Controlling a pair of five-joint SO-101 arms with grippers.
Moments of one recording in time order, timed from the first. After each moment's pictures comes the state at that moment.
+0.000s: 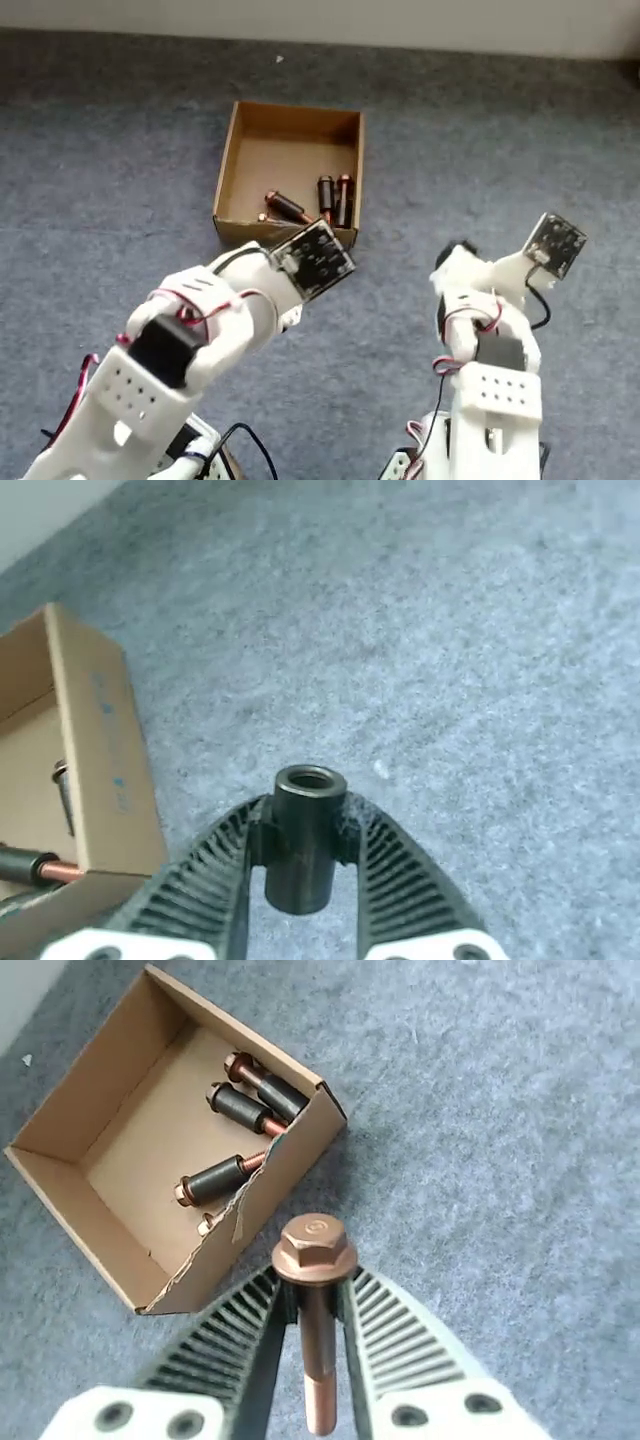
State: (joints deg) left arm 28.5 -59.1 46.5 68.7 -18.2; right arm 2.3 -62.5 74.6 31.8 -21.8
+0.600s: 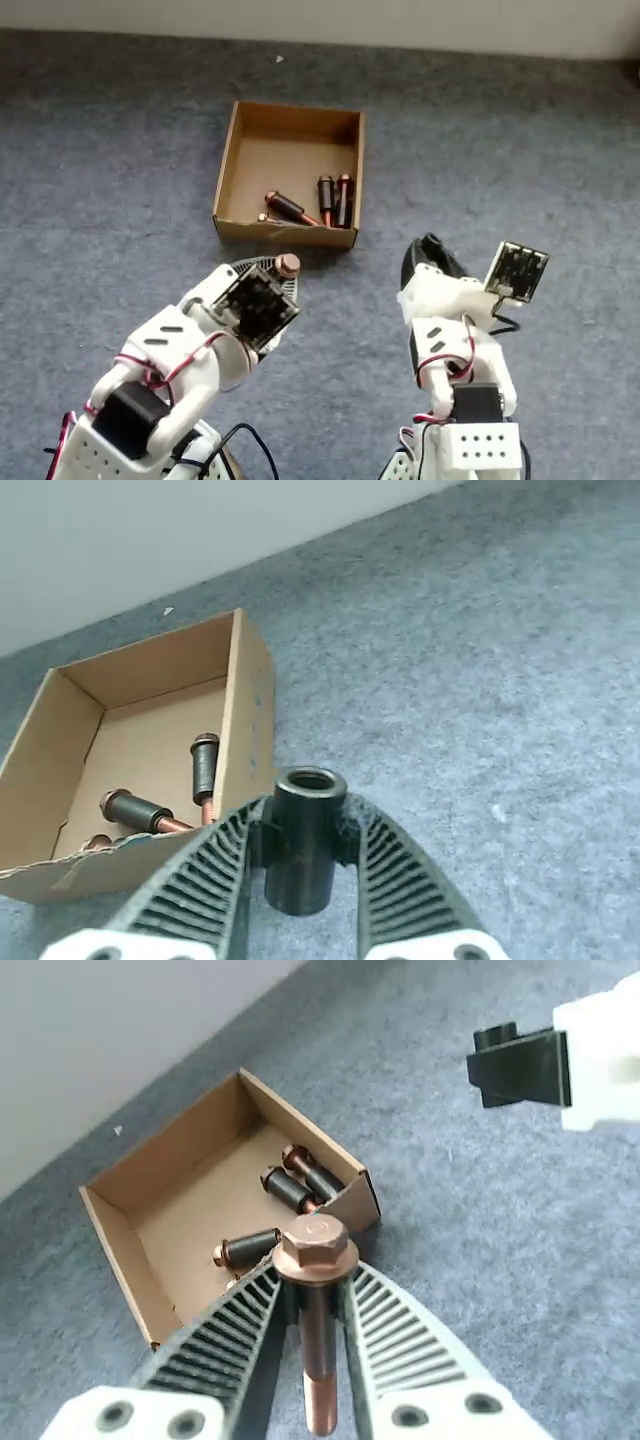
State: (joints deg) left arm 28.4 -87.7 64.3 58.5 -11.4; right arm -8.4 -89.5 87.3 31.8 -18.4
